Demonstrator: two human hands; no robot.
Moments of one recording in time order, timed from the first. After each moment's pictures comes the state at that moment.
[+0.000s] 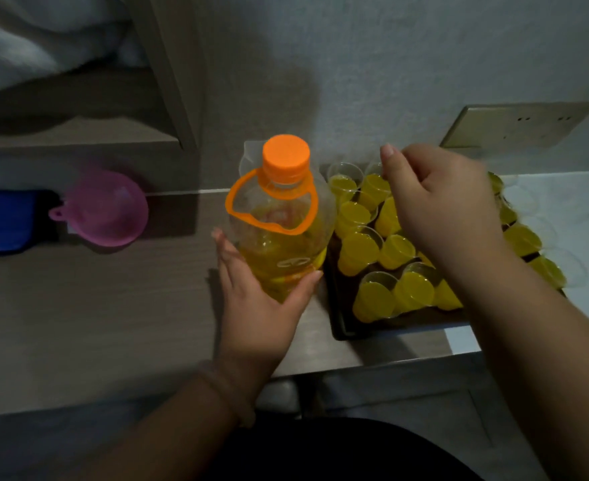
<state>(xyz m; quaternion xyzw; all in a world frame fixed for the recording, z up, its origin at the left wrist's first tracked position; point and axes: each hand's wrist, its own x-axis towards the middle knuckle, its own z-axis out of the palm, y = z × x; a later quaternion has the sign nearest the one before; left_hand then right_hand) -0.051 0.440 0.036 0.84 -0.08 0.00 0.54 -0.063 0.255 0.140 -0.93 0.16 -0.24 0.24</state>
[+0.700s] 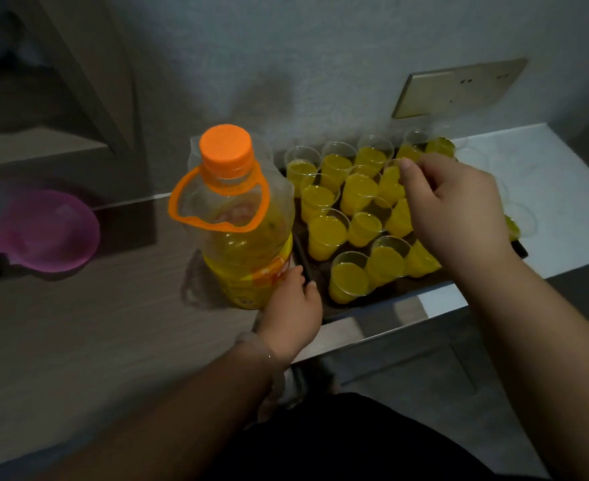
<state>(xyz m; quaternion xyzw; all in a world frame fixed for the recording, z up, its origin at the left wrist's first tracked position) -0.052 0.388 -0.018 0.83 -0.15 -0.32 0.43 -0.108 0.219 0.111 -0.91 0.27 -0.24 0.21</state>
